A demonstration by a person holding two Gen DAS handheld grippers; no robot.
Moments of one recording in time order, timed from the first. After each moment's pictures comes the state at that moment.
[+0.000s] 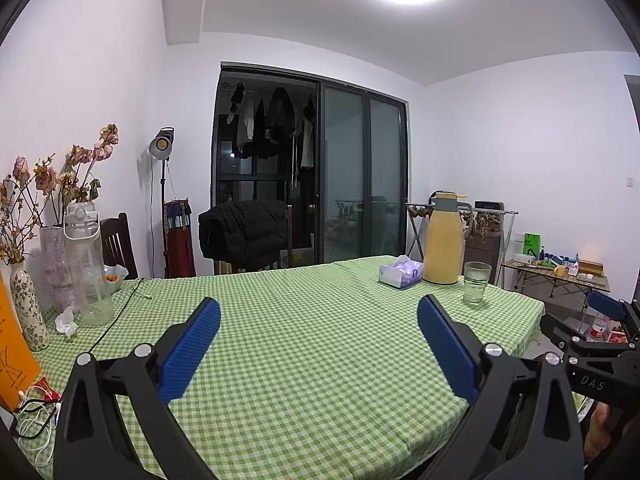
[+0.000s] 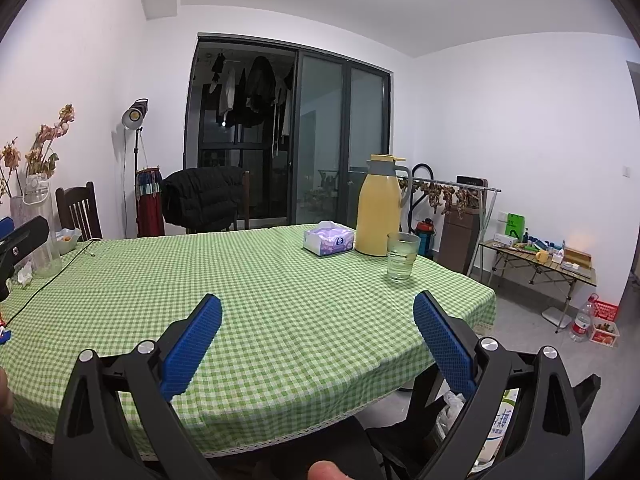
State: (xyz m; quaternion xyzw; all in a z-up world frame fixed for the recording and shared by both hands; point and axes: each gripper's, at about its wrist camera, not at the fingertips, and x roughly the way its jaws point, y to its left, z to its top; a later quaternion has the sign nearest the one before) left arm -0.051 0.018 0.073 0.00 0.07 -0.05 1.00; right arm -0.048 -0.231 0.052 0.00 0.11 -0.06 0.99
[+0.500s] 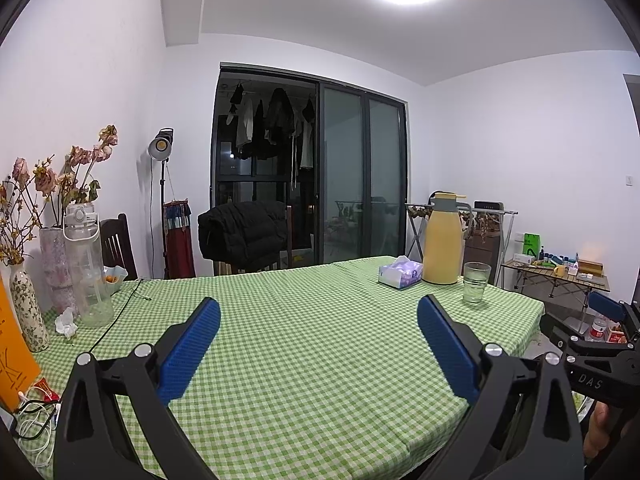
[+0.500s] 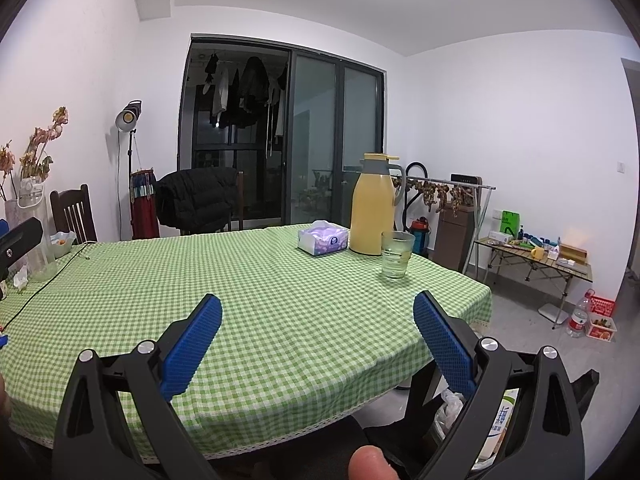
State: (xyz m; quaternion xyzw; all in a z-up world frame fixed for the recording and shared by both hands) left arm -0.049 0.016 0.074 0.00 0.07 -0.06 1.00; right arm -0.047 -0.232 0.052 0.00 0.11 -0.07 0.99
